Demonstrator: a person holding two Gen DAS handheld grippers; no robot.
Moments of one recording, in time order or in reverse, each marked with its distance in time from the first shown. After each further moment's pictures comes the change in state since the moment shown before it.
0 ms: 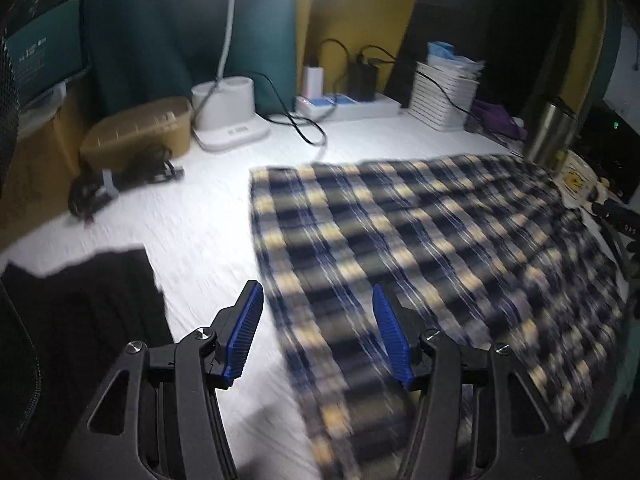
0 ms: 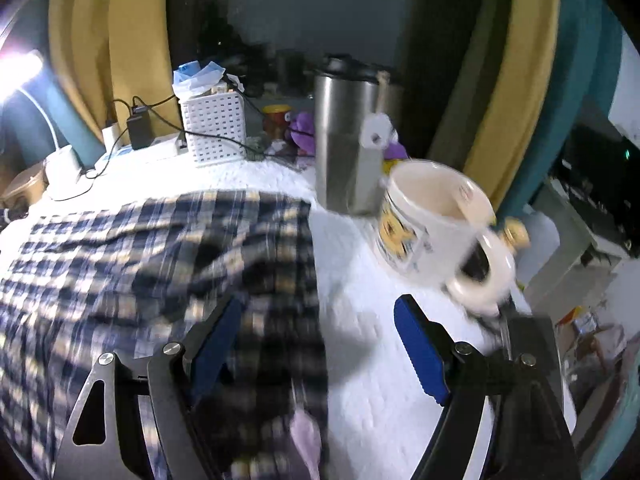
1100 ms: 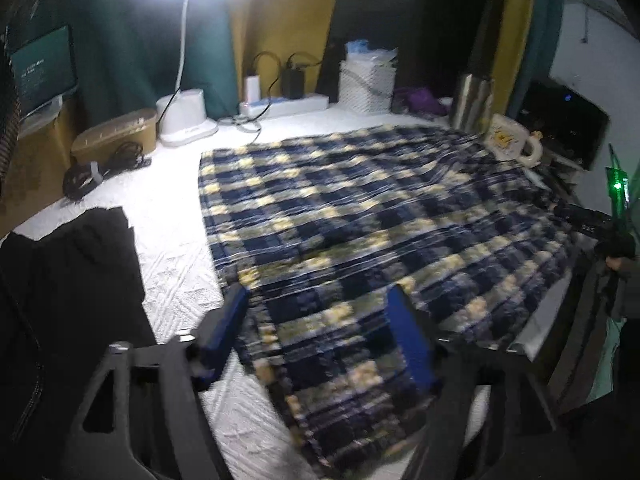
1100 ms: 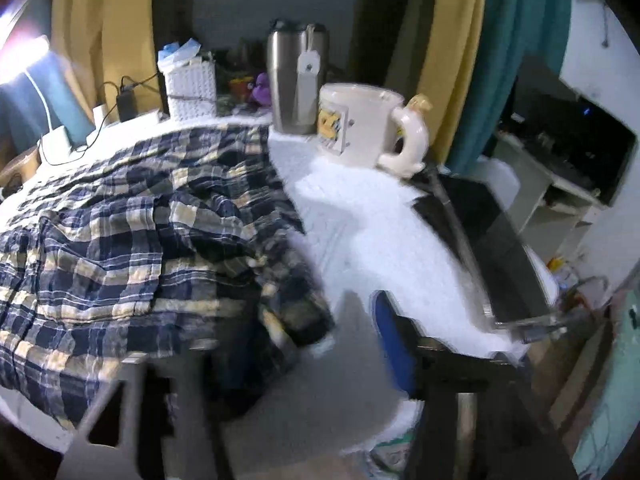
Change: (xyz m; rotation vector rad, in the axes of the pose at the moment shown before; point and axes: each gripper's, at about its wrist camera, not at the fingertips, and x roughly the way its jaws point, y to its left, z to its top) left arm -0.061 -0.045 -0.071 0.117 -0.079 -0.111; right arm -0.058 -0.011 -0.104 0.082 -0.023 -0.129
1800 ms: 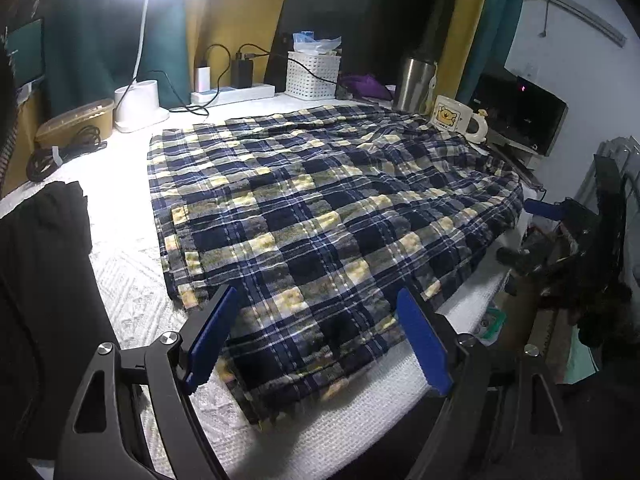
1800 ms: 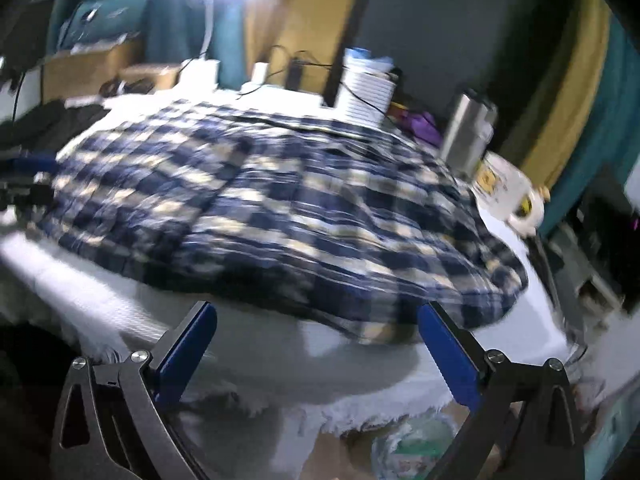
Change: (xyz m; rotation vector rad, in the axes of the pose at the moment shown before) left arm -0.008 -0.022 -0.045 0.042 0.001 -0.154; right arm -0.076 0.184 -0.070 -0.461 -0.065 0.111
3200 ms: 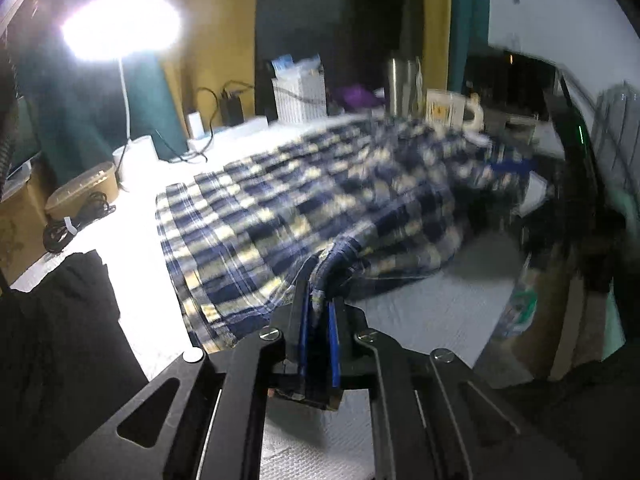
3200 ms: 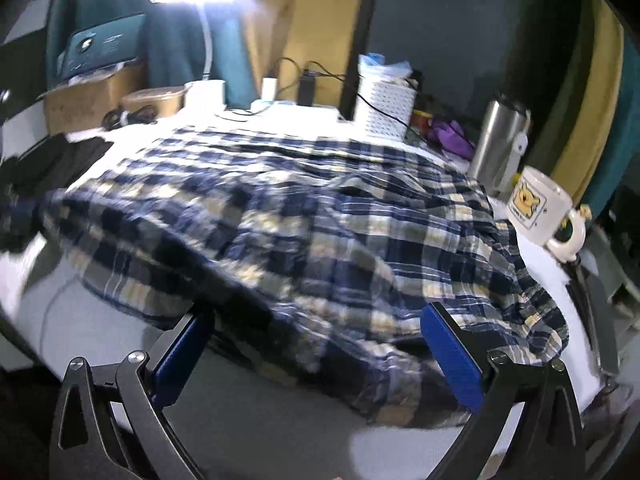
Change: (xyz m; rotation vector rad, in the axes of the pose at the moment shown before) left arm -0.009 -0.017 0.028 0.170 -0.055 0.081; right arm 0.025 -0.027 0.035 0.113 -0.046 0.172
